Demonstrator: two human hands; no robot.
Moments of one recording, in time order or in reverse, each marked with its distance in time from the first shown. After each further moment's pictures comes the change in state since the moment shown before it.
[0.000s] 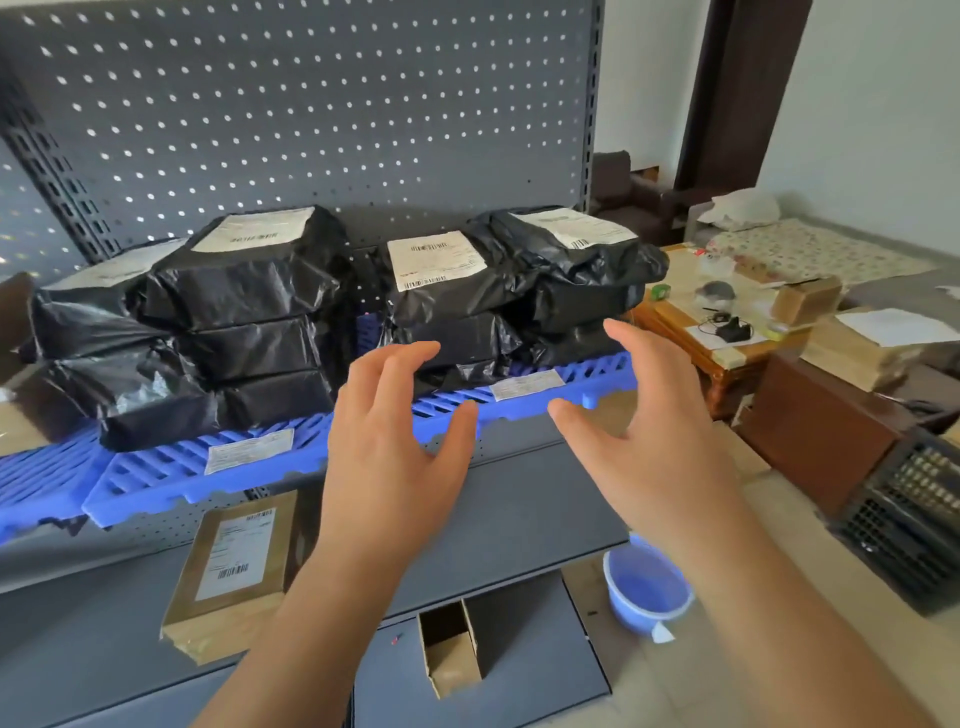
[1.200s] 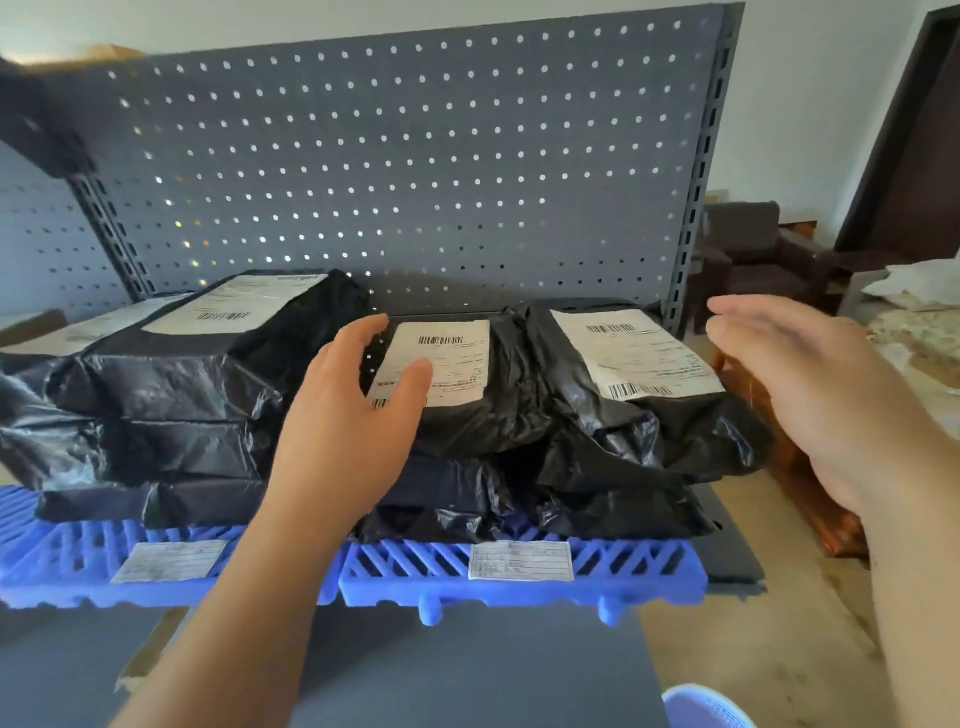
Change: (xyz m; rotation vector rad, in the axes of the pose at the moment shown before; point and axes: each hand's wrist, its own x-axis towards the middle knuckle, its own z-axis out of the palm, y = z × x) left_hand 0.157 -0.017 0.060 0.106 0.142 -0.395; right_hand 0.261 0.101 -0.028 0.359 -0.218 0.072
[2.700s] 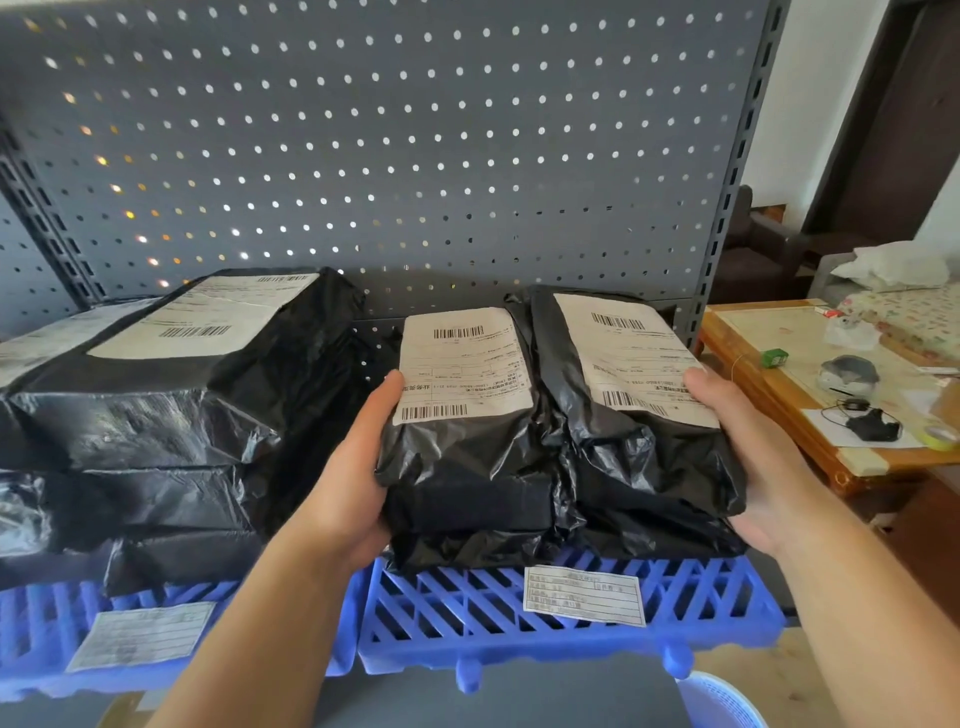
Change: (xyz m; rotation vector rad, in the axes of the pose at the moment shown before) left_hand 0.034 -0.067 0.032 -0.914 -0.497 -0.401; right_hand 0.007 0.030 0.084 0.743 -0.229 0.390
